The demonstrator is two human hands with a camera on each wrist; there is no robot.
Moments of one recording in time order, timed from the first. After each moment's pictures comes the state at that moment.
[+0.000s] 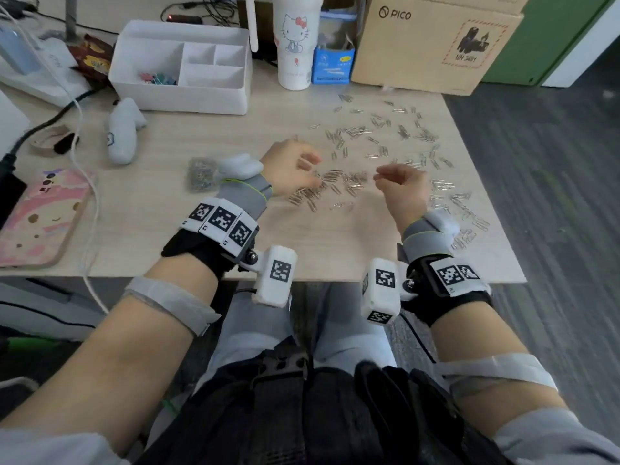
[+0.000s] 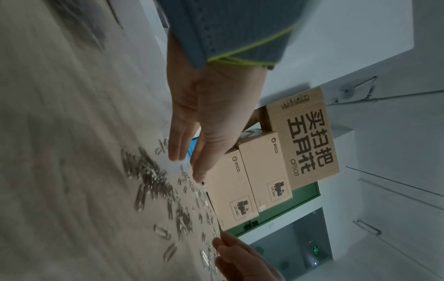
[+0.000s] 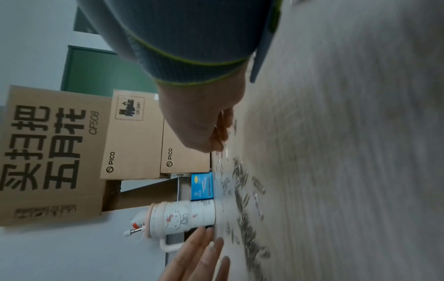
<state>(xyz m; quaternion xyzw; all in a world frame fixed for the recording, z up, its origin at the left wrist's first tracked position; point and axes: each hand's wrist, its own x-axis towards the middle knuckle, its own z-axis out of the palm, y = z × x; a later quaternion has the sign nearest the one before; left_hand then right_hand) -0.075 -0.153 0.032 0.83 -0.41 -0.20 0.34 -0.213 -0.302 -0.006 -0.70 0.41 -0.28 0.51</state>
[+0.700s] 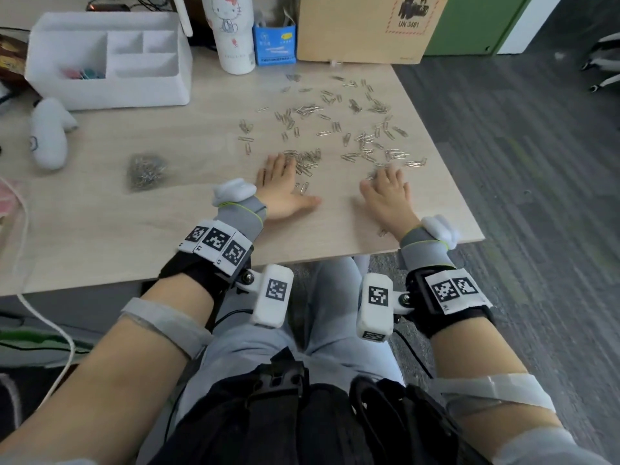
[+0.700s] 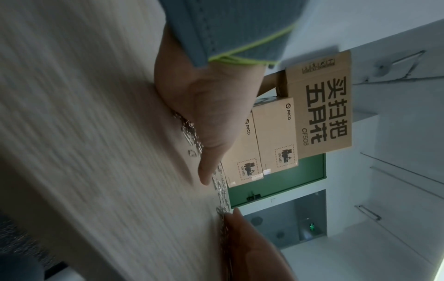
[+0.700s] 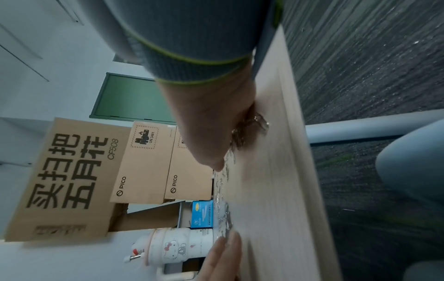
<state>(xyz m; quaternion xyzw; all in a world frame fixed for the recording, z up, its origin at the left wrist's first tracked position) -0.138 -0.184 -0.010 0.86 -0.41 -0.26 0.15 -0.276 -0.322 -0.038 -0.86 0.42 -0.07 0.30</state>
